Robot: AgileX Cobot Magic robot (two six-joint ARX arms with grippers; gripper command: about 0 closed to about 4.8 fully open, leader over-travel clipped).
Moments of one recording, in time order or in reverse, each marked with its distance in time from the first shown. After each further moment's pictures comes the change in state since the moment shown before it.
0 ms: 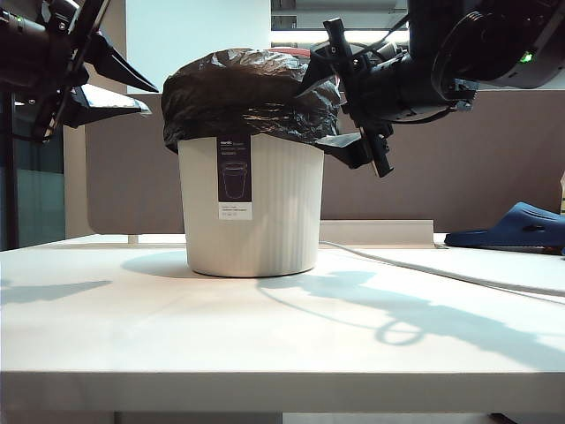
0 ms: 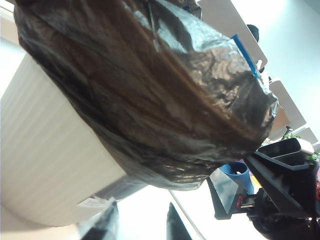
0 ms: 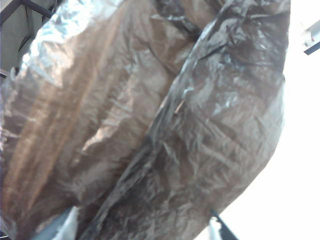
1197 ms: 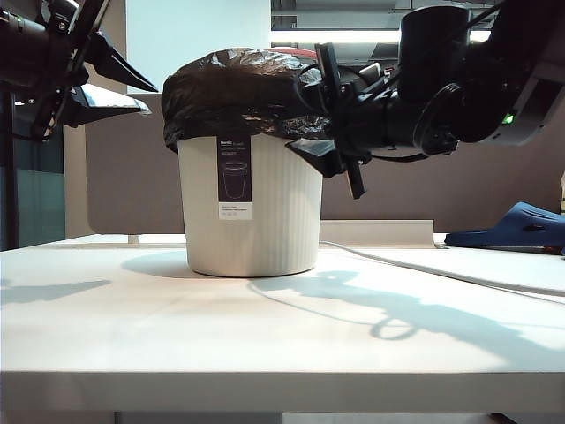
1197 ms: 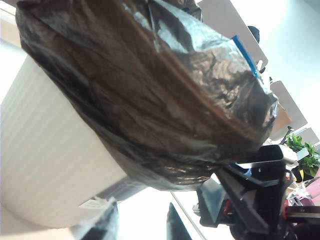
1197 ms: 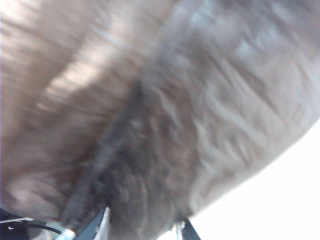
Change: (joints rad) left arm 0.000 0.000 0.000 0.003 -0.003 0.007; right arm 0.011 0.150 0.000 0.266 -0.121 0.025
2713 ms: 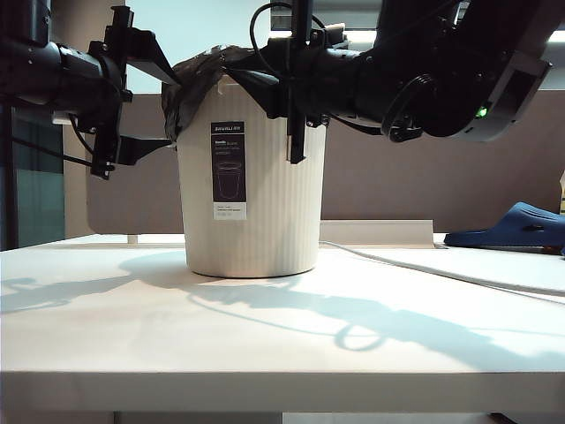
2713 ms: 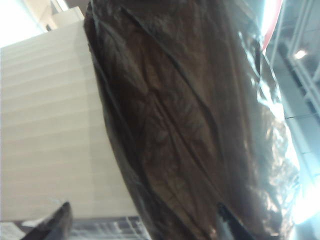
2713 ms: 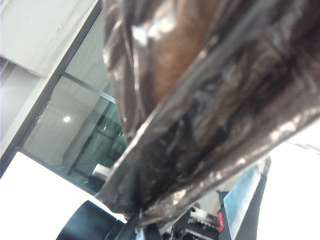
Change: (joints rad) left arm -0.148 0.173 0.000 0.288 -0.327 -0.633; right arm 0.107 -0.001 0.002 0.234 -0.168 0.206
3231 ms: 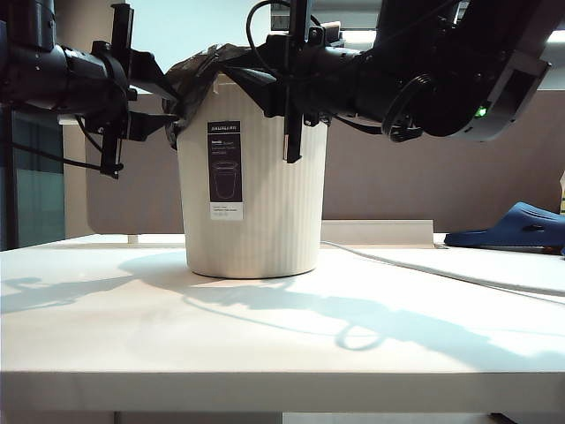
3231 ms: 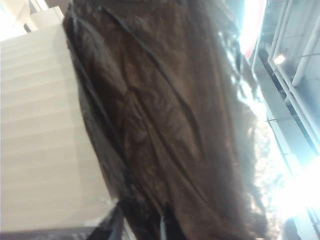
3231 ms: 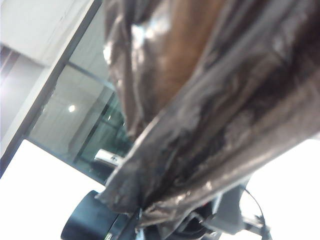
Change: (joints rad) left arm -0.008 0.035 0.000 0.087 -0.006 -0.024; right arm 0.000 0.000 0.003 0.002 -0.053 0.009
